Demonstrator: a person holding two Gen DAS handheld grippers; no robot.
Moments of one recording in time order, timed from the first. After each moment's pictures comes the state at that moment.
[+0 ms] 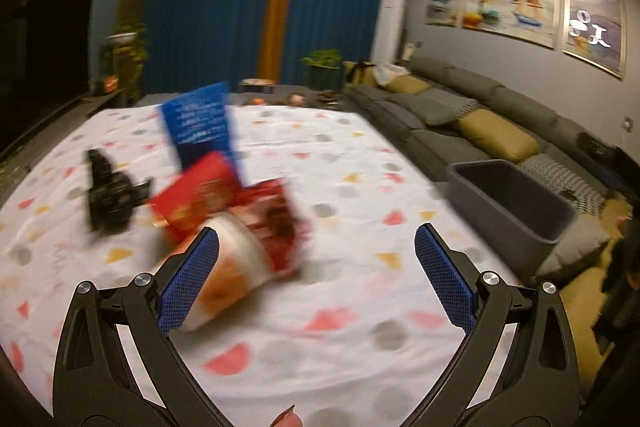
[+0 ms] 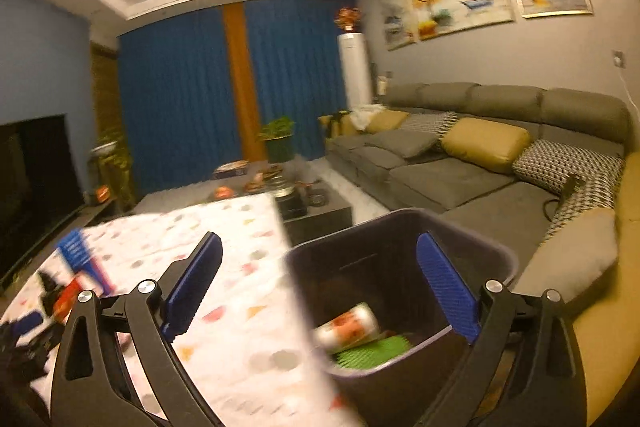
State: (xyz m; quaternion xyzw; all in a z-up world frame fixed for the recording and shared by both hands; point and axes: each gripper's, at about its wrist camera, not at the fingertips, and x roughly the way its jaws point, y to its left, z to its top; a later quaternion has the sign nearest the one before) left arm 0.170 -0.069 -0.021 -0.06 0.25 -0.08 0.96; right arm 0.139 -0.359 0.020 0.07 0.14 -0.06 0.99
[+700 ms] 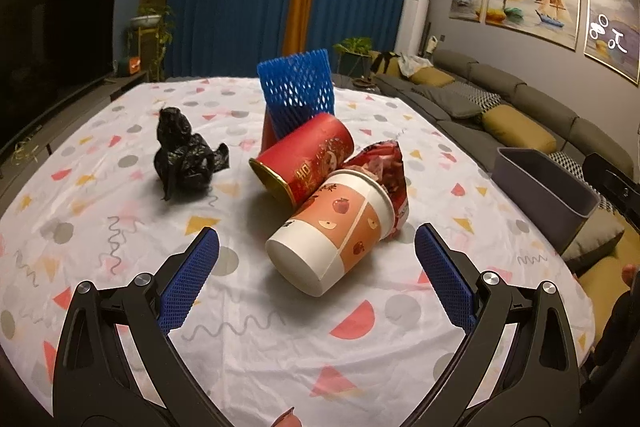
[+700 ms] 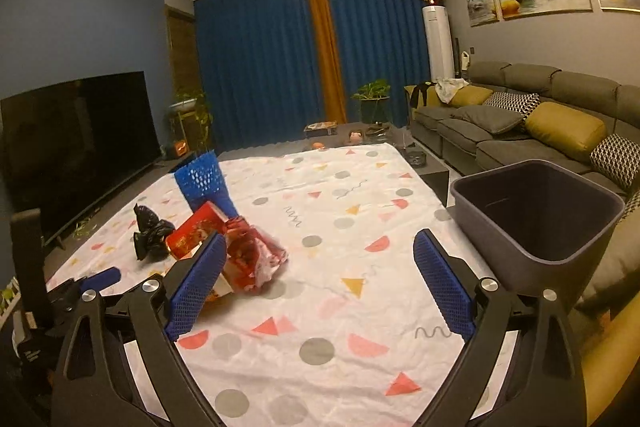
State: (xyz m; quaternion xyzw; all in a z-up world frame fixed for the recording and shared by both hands) left arm 0.158 0.012 -0.047 -0.07 0.28 -0.06 0.96; right arm 0.129 -0.215 -0.010 0.05 0.19 0.07 0.98
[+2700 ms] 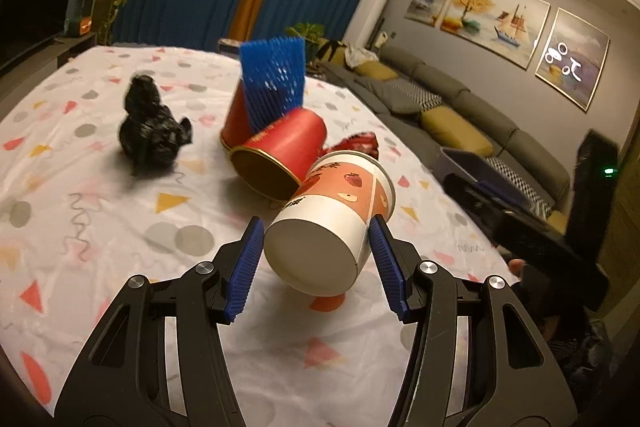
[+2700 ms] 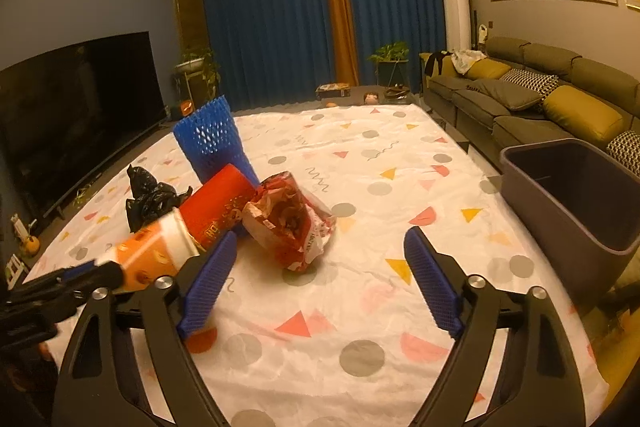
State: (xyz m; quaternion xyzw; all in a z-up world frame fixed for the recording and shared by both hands) left arm 0.155 0.053 -0.051 -0.14 0.29 -0.18 0.93; right arm 0.177 -0.173 -0.045 0.03 0.26 0.09 0.96
